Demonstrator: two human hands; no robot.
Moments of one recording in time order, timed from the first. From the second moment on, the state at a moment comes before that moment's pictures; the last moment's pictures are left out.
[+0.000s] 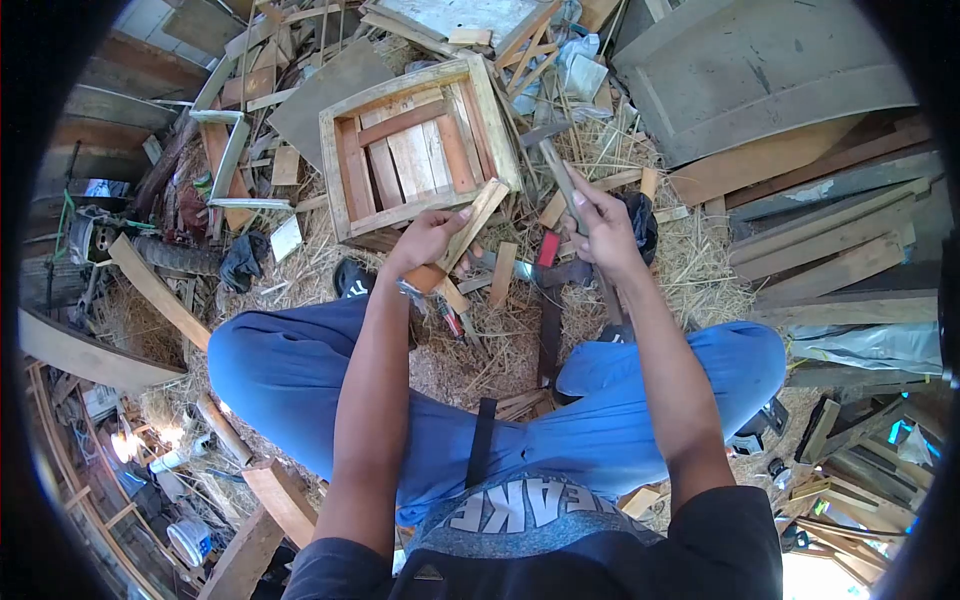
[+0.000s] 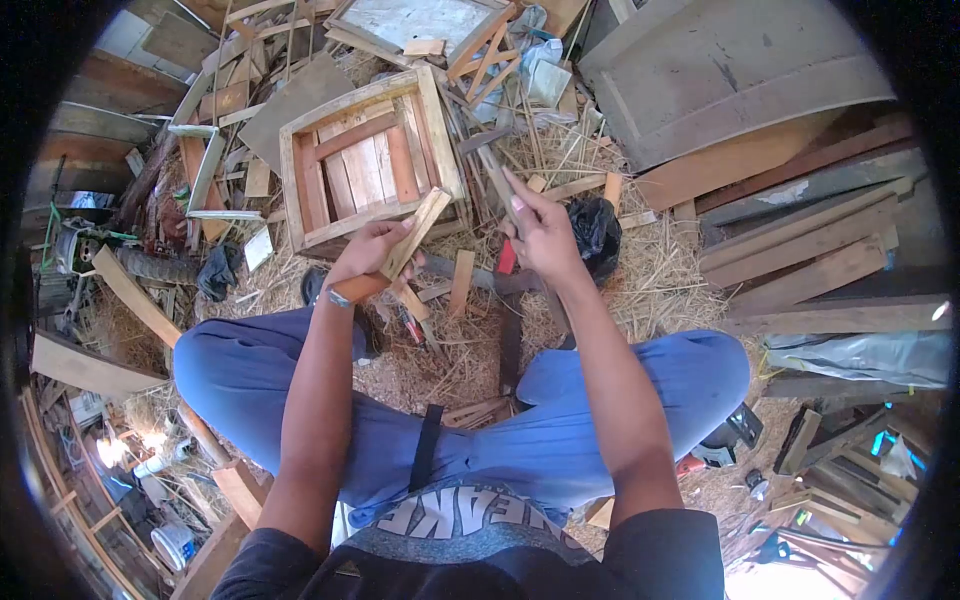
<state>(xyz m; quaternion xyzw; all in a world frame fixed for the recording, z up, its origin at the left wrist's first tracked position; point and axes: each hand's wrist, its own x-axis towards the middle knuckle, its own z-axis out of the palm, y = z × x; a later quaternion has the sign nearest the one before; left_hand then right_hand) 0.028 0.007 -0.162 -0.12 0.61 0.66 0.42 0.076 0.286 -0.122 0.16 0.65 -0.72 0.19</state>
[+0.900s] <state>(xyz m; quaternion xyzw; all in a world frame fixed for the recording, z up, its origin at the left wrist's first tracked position) 0.029 0.007 -0.164 -0.13 0.59 0.68 0.42 0.081 0.283 -0.125 0.08 0.72 -0.68 0.06</state>
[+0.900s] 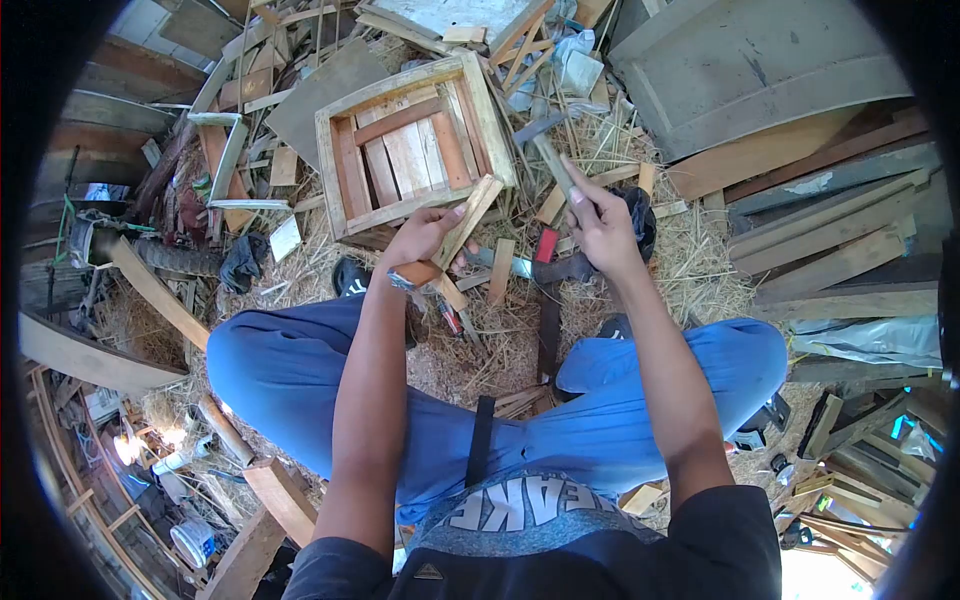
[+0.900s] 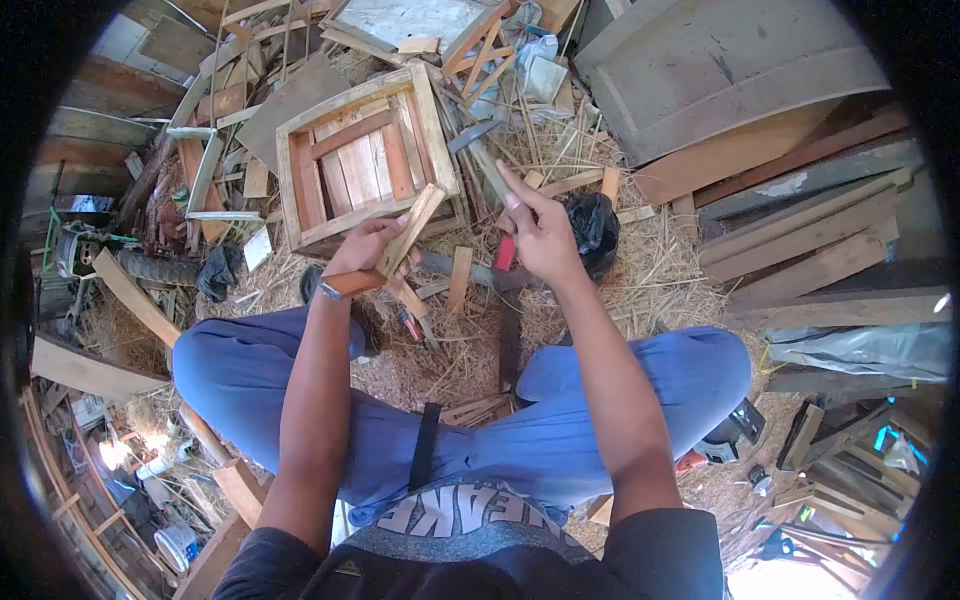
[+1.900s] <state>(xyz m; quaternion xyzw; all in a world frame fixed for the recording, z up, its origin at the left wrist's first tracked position) 0.031 0.004 -0.171 -0.13 0.59 0.68 0.42 0.086 0.276 -0.123 0.04 0.79 -0.62 0.04</state>
